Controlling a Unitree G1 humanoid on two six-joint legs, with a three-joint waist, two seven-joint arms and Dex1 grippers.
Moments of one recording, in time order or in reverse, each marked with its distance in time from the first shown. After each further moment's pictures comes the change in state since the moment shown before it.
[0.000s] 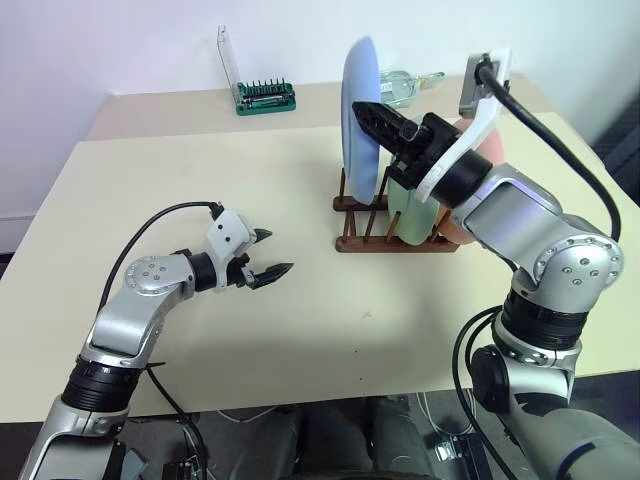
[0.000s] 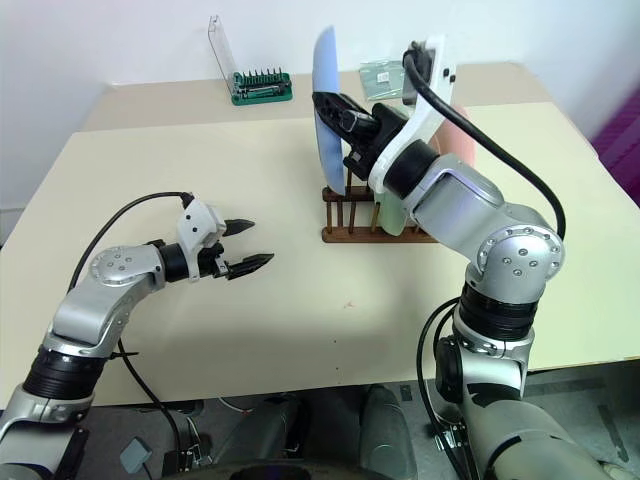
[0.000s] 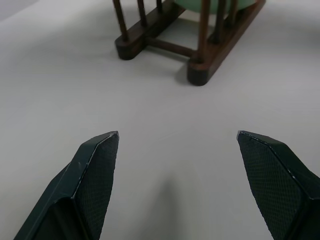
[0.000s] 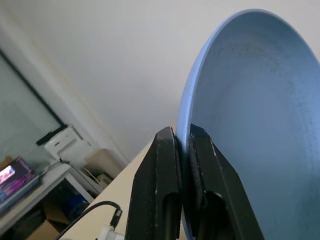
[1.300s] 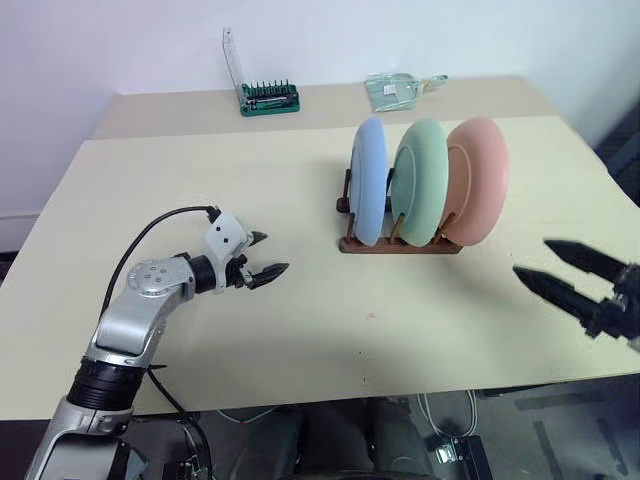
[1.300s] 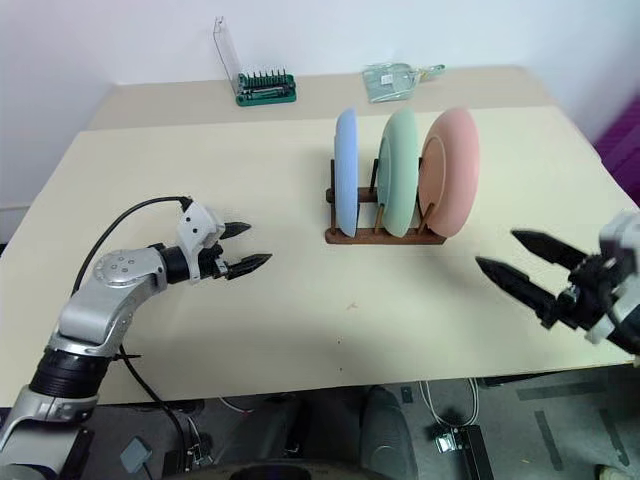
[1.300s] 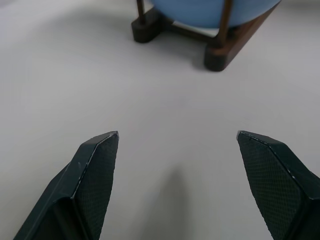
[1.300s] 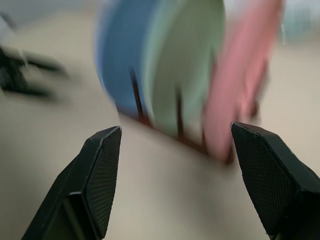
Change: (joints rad) left arm 0.004 -0.036 0.014 0.117 0.030 -0.038 0.026; right arm 1.106 -0.571 -0.570 -0.207 -0.579 -0.279 1.088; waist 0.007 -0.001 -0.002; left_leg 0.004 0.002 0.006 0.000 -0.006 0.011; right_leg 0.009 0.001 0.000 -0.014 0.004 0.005
